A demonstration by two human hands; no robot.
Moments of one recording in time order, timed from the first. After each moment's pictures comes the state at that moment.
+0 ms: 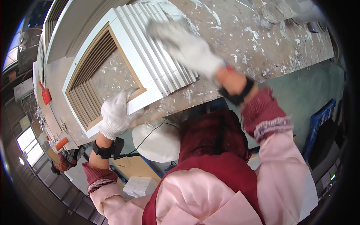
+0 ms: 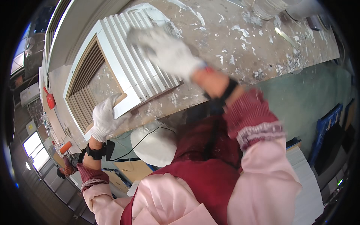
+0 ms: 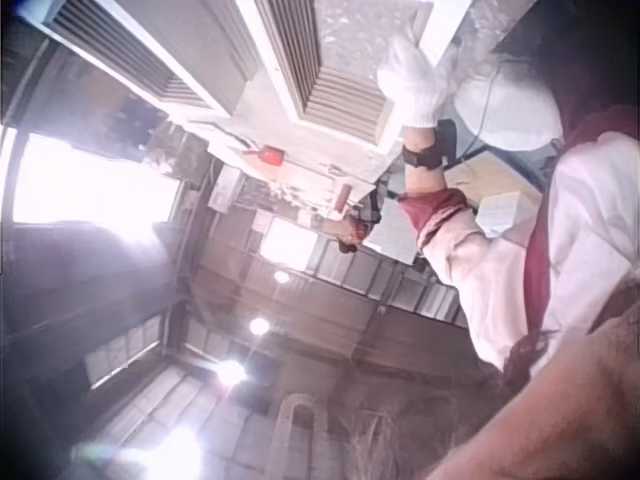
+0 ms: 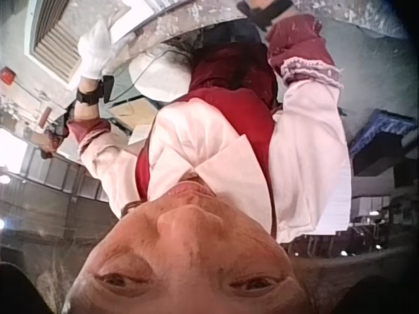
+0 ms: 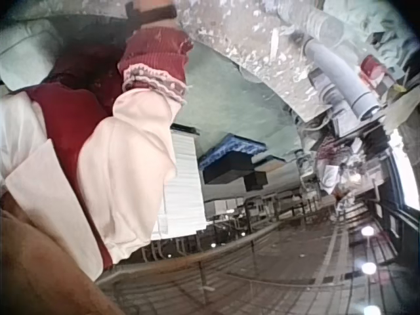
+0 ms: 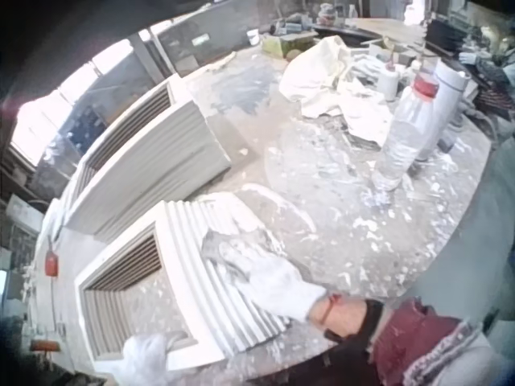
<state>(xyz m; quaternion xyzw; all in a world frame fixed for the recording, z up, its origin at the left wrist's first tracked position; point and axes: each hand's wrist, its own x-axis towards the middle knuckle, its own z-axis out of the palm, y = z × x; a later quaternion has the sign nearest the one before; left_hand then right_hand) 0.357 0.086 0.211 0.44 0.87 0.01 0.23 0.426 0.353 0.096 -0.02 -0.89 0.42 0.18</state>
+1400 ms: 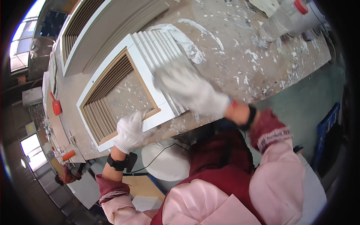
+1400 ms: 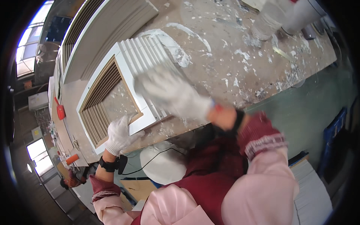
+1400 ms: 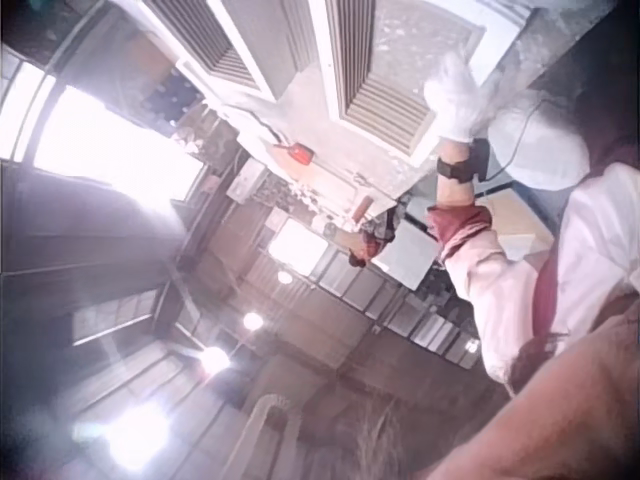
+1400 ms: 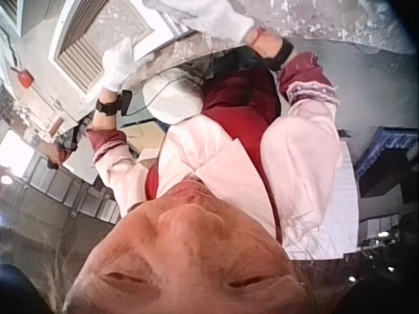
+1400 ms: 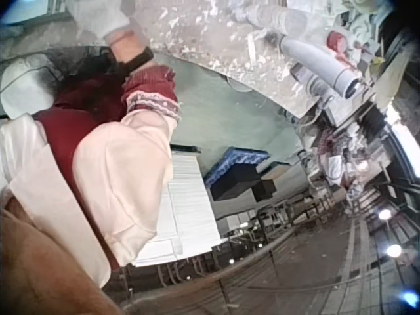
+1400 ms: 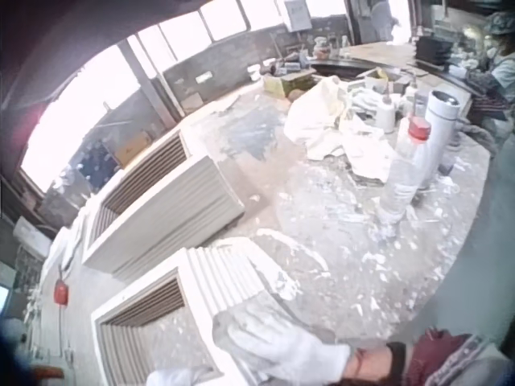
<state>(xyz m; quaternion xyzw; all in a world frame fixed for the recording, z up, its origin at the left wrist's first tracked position) 0.358 0.089 0.214 0.43 0.87 0.00 0.24 0.451 0.333 0.119 0.12 -0.87 0.40 0.25</state>
